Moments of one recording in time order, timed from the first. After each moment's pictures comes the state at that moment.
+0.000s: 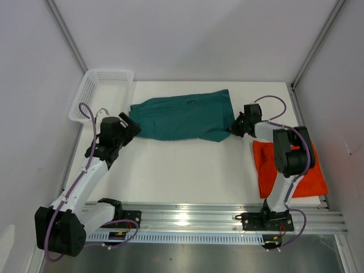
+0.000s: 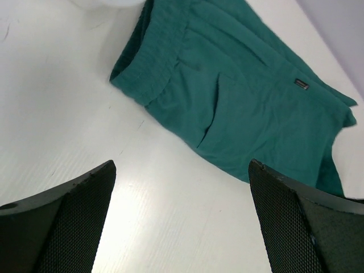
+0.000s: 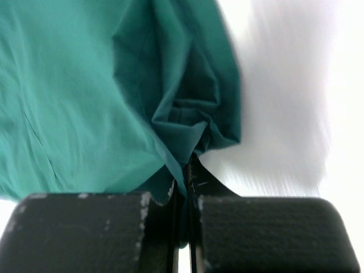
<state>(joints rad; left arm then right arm) -0.17 1.02 0.75 -0.30 -0.20 -0.82 0.15 1.95 1.14 0.00 -0.20 0.79</state>
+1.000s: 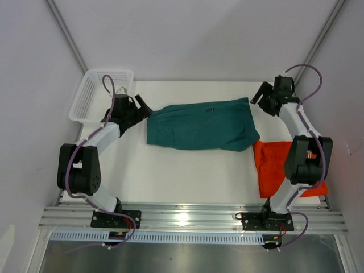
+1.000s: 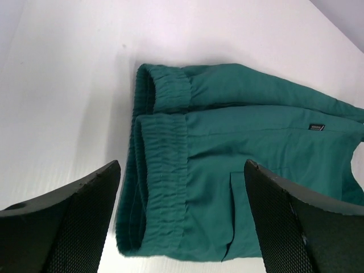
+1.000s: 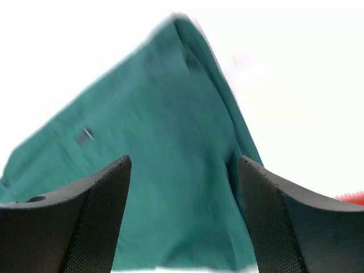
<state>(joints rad) -0.11 1.57 1.00 -0.04 0.09 -0.63 -0.05 1.72 1.39 -0.39 -0.06 0.50</state>
